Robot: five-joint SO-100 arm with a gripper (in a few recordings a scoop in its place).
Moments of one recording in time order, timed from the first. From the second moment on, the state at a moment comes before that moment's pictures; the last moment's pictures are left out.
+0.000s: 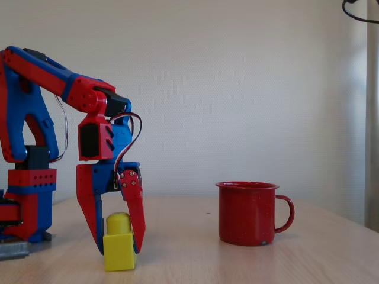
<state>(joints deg) 28.6 109.0 133.7 54.4 -27.3</state>
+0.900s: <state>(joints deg) 24.8 114.1 110.6 80.6 -14.9</state>
